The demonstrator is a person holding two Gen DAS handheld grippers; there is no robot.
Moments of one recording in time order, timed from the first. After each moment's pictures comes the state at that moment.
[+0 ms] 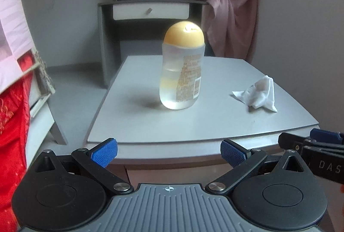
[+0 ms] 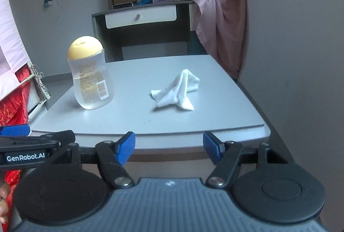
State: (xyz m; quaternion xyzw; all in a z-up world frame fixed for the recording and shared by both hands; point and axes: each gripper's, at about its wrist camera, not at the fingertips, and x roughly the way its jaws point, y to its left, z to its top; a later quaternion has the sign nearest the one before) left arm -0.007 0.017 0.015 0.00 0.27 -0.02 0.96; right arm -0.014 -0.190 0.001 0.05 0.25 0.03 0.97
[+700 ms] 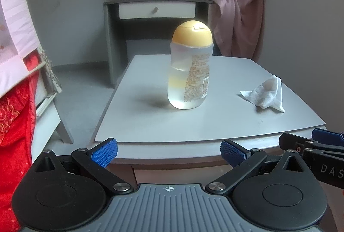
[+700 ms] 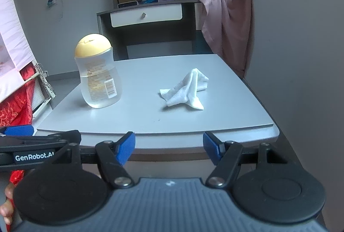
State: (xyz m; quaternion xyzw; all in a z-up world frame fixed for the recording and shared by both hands) left arm -0.007 0.017 0.017 0.01 0.27 0.00 0.96; right arm -0.011 -0.186 0.004 0.05 0.24 0.04 0.97
